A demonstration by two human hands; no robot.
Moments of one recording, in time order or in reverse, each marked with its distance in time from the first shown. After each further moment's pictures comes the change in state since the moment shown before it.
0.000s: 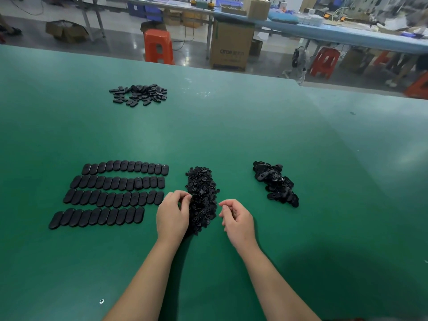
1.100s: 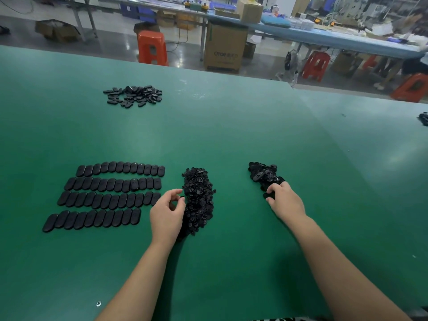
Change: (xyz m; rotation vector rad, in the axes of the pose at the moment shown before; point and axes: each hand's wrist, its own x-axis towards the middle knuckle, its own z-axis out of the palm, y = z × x) left_hand -0.003 0.000 -0.006 -0.271 0.016 -0.124; right_hand 0.079 -0.001 -0.132 -1.123 0.007 0.062
